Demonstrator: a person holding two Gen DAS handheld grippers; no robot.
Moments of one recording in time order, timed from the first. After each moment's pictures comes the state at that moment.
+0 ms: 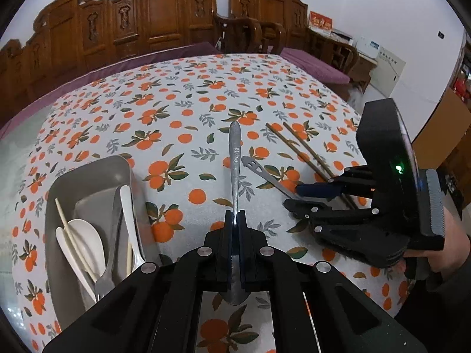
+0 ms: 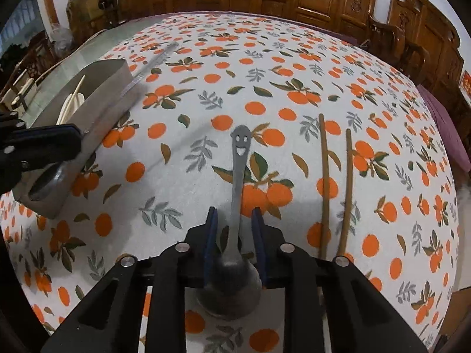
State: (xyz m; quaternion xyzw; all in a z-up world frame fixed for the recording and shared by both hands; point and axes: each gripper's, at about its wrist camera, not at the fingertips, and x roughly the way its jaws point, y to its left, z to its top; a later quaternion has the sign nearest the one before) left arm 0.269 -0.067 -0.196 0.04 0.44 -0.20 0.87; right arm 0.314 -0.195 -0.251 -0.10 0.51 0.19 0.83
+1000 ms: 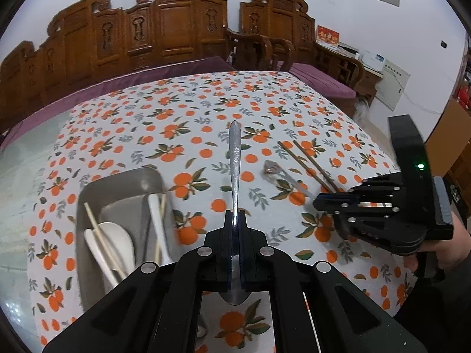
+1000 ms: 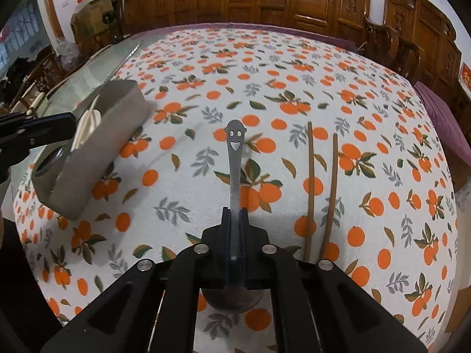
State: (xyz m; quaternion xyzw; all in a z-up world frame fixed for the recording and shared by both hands) left arm 0.257 -0.043 -0.170 0.04 0.42 -0.18 0.89; right arm 0.300 -0.209 -0.224 -0.07 0.49 0.21 0.85
